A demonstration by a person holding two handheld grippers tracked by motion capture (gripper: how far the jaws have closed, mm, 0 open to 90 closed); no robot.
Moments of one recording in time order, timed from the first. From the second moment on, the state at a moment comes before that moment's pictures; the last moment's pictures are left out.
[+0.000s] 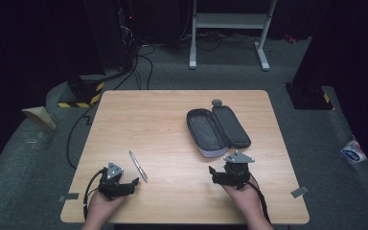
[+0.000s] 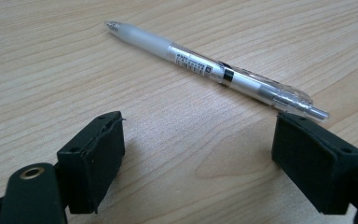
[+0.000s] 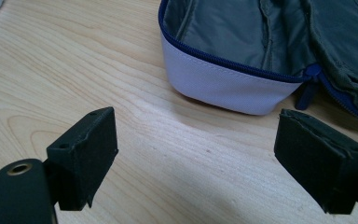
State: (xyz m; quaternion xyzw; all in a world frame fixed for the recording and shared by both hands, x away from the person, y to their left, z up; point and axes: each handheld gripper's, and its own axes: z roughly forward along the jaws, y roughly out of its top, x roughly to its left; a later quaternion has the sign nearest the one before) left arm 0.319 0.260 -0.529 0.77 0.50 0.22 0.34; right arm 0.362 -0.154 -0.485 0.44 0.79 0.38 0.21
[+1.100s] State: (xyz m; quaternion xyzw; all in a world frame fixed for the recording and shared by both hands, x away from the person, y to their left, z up) left arm 0.319 0.260 -0.529 0.77 0.50 0.22 0.34; right arm 0.417 -0.109 -0.470 0.44 0.78 0.41 0.17
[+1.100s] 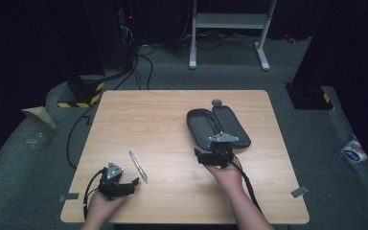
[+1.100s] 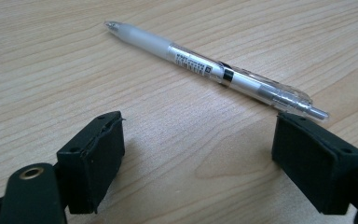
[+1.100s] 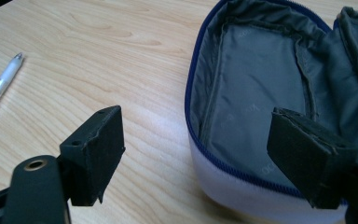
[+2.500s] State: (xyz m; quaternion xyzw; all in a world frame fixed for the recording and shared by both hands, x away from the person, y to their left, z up) left arm 0.319 0.260 -0.529 0.77 0.49 0.22 0.34; right arm 0.424 -0.089 -0.491 0.41 0.81 0.38 0.17
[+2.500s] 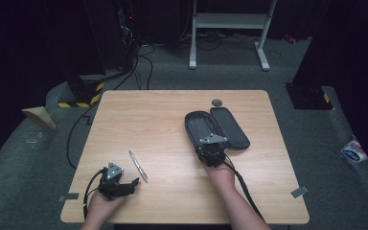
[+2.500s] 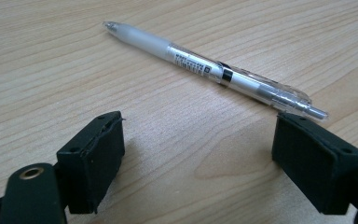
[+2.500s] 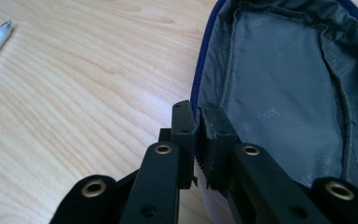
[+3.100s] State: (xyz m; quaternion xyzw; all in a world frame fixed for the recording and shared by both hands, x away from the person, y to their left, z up) left arm 0.319 0.260 -0.529 0.77 0.49 0.22 0.34; right arm 0.356 -0.127 -0.496 0.38 0.81 0.41 0.18
